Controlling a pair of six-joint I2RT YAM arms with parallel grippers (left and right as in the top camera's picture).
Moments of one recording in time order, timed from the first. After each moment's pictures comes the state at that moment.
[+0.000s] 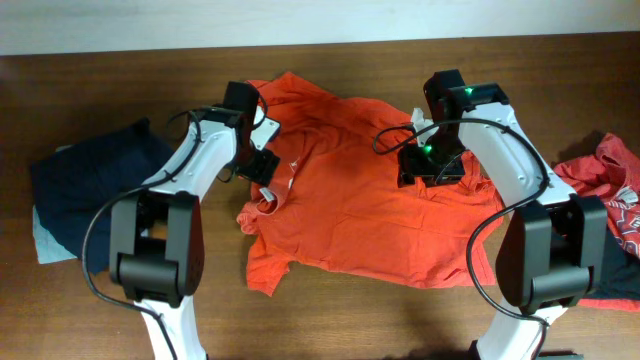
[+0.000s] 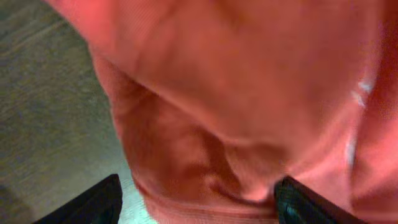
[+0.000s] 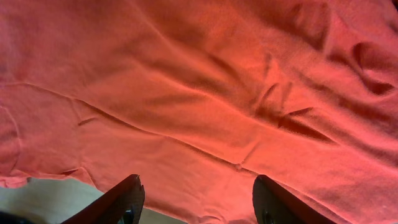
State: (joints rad) left arm -0.21 2.10 1.55 -0.84 0.02 0.26; right arm 0.13 1.94 1.59 -1.24 -0.23 0.06
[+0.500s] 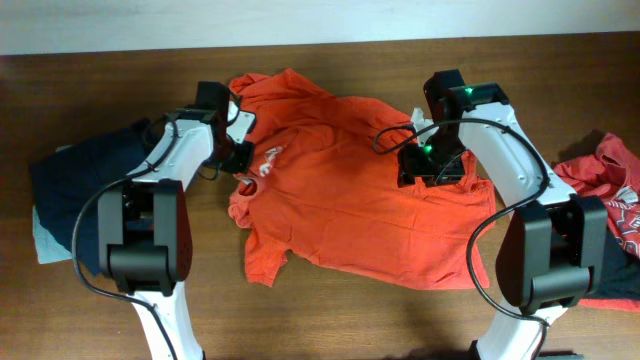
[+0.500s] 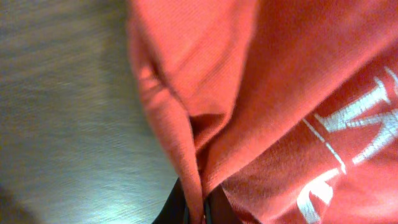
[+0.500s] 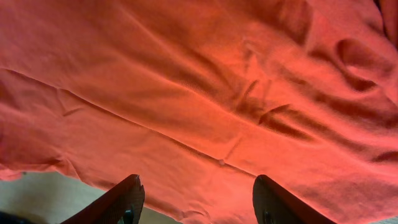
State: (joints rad) left arm -0.10 2.15 1.55 -0.74 0.11 0.20; right arm 0.13 1.94 1.59 -1.24 -0.23 0.06
